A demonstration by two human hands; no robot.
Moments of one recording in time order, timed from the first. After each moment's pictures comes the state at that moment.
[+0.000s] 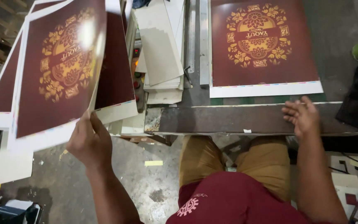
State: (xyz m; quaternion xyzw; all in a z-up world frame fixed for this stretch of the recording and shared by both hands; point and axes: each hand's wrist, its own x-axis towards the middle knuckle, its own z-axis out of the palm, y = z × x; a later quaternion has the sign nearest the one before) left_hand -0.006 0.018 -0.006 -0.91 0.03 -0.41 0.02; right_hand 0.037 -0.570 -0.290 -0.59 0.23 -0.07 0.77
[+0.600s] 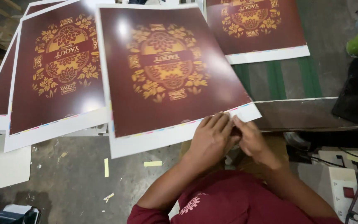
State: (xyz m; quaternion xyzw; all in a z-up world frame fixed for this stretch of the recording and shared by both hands) left_hand -0.020 -0.200 -0.062 -0.89 0.35 -0.17 -0.25; right_hand -0.020 -0.387 -0.220 -0.43 0.13 0.15 0.88
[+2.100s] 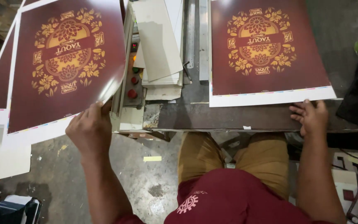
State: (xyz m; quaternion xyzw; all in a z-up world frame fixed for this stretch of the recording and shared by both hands) left_hand 0.019 0.023 0.013 -0.95 0.03 -0.30 0.06; right_hand 0.024 -0.594 -0.311 -0.60 0.23 -0.12 0.76
